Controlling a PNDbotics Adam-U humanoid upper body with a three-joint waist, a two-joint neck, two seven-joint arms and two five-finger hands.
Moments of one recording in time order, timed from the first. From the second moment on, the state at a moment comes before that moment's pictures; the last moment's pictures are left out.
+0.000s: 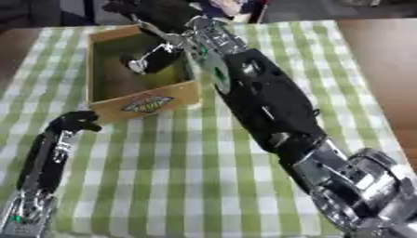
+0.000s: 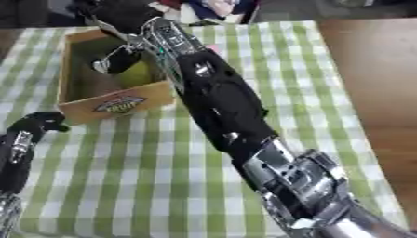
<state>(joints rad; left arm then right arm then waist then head) -0.11 0.18 -0.04 -1.66 -0.12 -0.27 -0.09 -1.26 0.11 0.17 -0.78 1.28 -0.38 0.07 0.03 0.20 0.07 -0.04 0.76</state>
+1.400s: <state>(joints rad) -0.11 0.18 -0.02 -1.66 -0.13 -0.27 -0.08 -1.24 -0.19 0.08 -0.70 1.05 -0.26 0.22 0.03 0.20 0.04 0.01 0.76</state>
